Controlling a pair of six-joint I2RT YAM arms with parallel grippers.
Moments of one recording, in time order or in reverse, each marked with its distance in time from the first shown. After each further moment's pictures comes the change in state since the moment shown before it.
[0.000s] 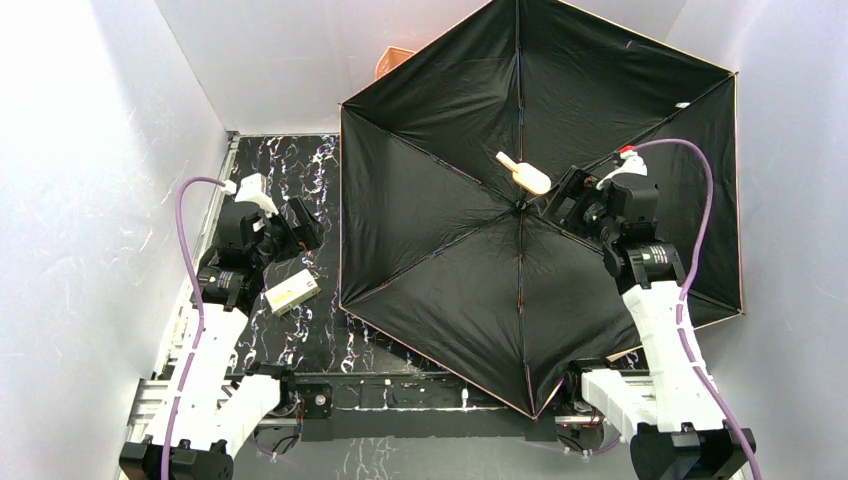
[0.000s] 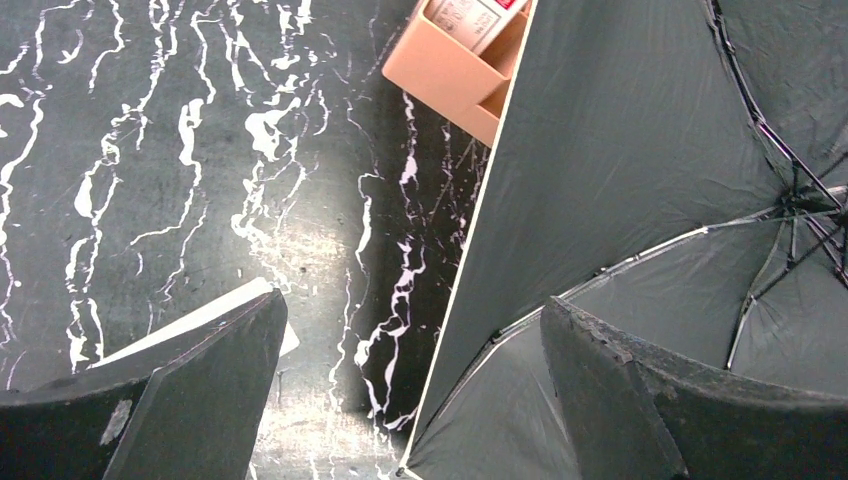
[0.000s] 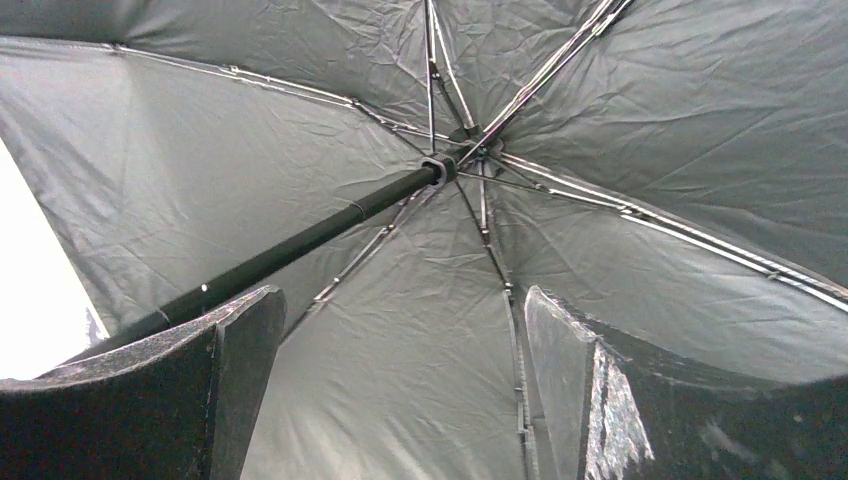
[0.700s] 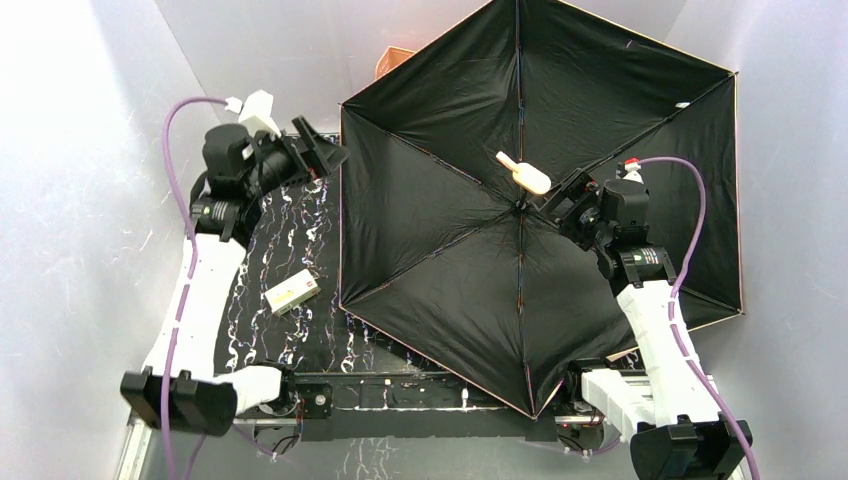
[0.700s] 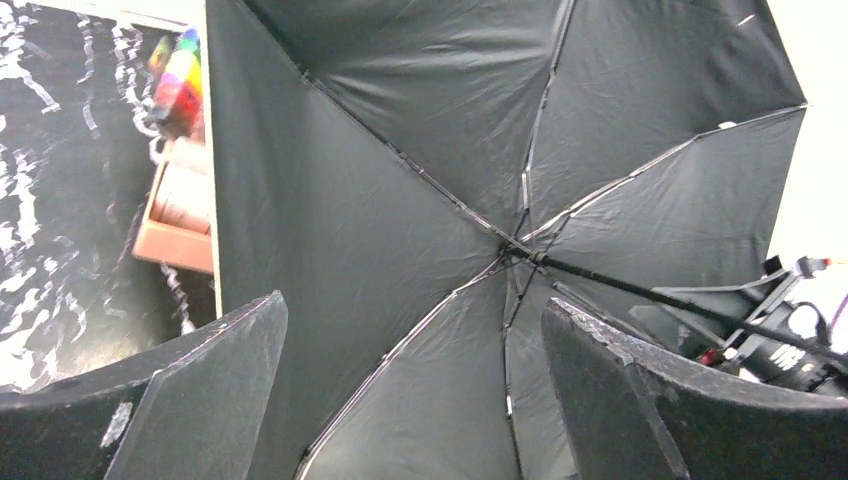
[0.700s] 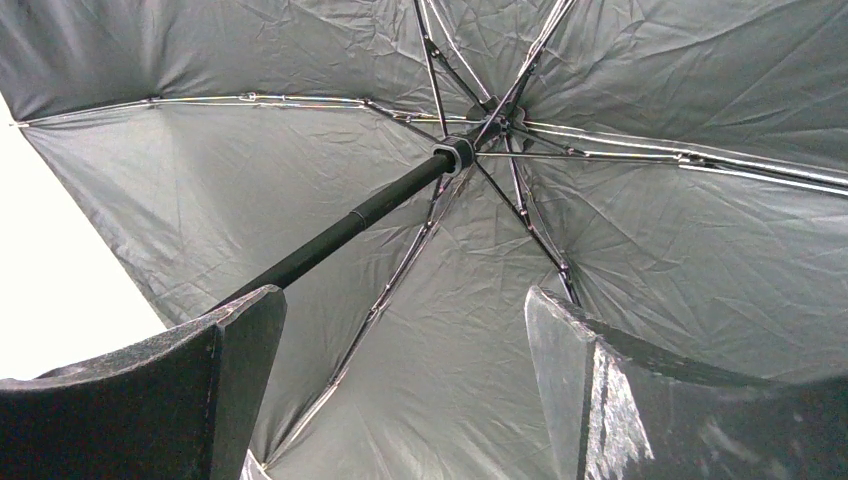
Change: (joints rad) left arm 0.002 0.297 0.406 0.161 0.357 -0.126; right arm 0.000 0.013 -0.083 0.074 -0.011 0.278
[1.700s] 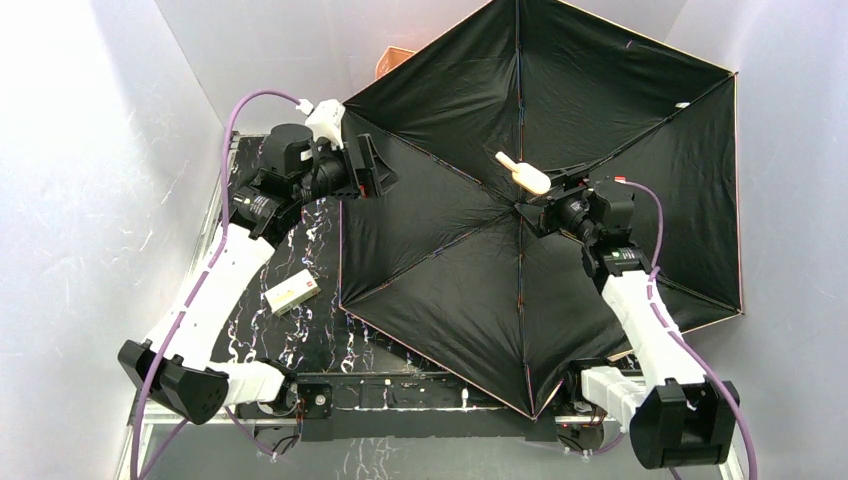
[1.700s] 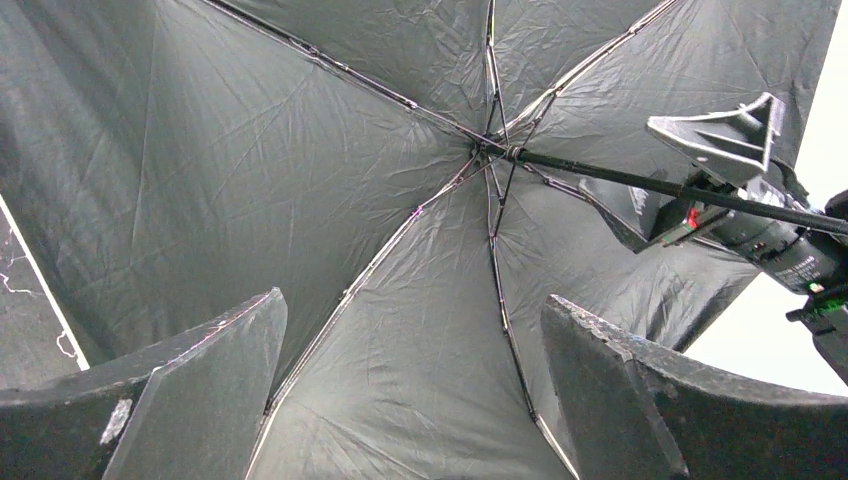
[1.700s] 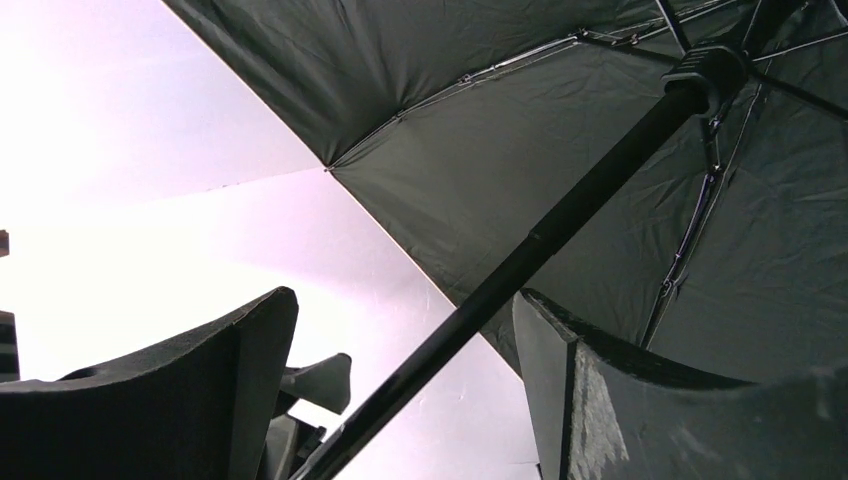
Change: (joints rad) left arm -0.325 0.135 0.140 -0.128 -0.124 0.085; right arm 0.000 0.071 -0.179 0.450 -0.236 0.726
